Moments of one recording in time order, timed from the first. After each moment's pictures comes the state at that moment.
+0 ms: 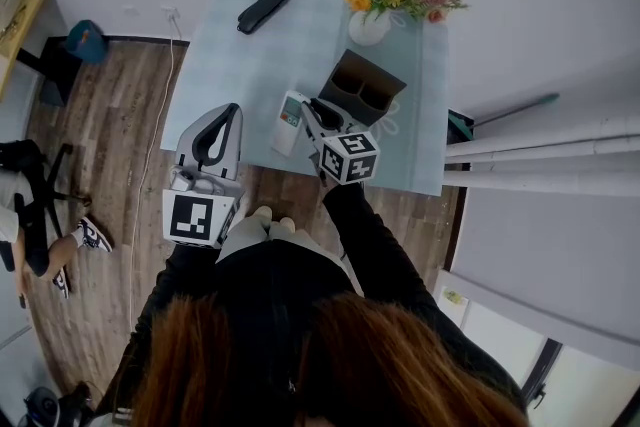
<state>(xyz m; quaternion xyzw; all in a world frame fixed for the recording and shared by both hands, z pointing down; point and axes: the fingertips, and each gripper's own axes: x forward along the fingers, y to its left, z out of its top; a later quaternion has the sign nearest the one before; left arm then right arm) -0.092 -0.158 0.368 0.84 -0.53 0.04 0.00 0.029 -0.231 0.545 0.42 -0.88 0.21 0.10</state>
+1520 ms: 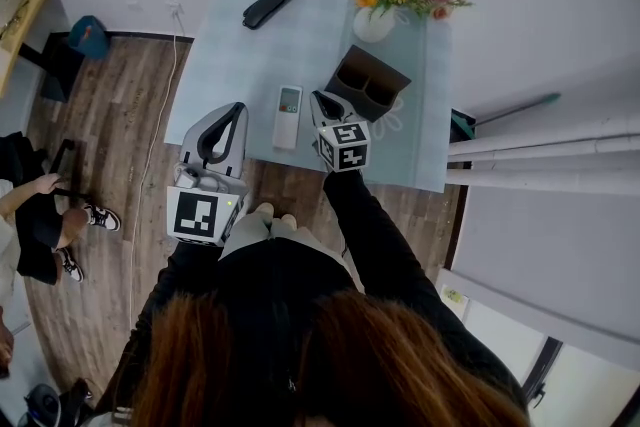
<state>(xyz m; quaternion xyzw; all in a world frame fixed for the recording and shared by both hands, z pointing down) -0.094 -0.149 0.371 0.85 -0.53 0.03 0.00 0.032 -0.249 0.571 0.44 -0.87 0.14 0.17</state>
